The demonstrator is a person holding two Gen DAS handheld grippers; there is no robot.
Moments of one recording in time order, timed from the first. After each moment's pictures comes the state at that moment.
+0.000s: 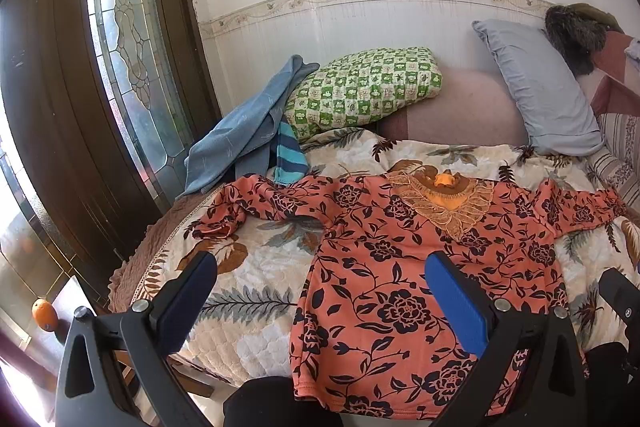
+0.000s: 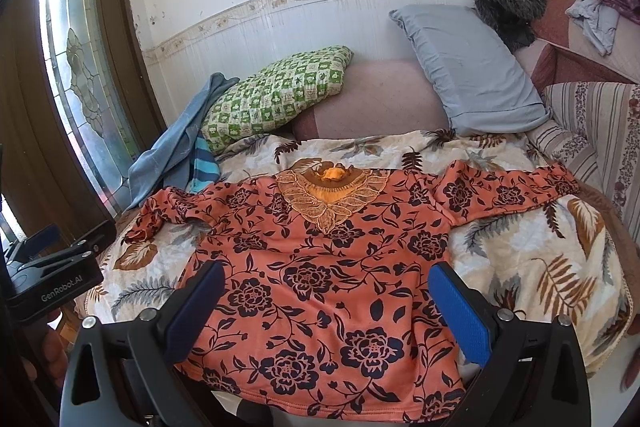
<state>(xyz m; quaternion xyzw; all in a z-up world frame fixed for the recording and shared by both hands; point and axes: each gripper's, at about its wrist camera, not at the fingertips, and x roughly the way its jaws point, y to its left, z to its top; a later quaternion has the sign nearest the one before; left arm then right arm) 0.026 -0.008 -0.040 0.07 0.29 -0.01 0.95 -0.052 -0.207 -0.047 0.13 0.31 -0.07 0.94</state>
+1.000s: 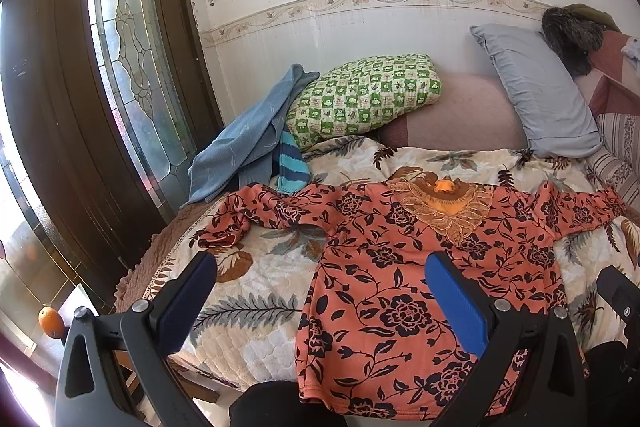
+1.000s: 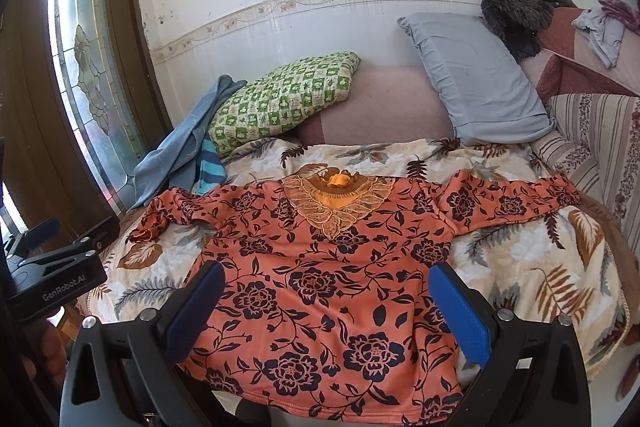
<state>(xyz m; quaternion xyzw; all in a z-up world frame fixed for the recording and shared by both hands) 0.019 -0.012 -0.019 0.08 0.28 0.00 0.96 -0.052 -0.203 -0.037 0.12 0.30 -0.06 0.94</state>
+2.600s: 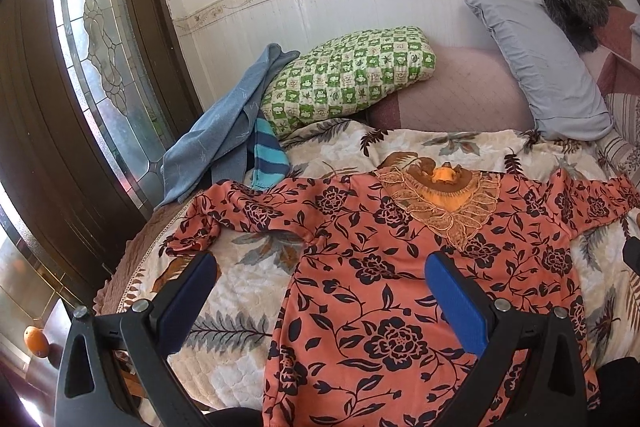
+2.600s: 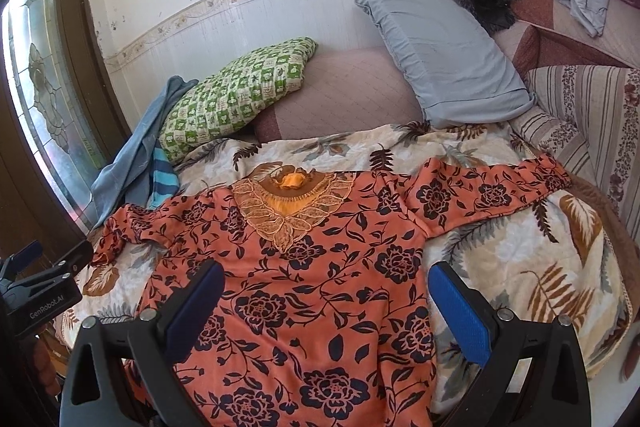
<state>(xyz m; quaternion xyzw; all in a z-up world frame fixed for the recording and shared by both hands) 0.105 -0.062 -0.049 0.11 0.32 -0.01 0.94 0.010 -0.275 -0.074 0.16 0.33 -0.12 0.92</state>
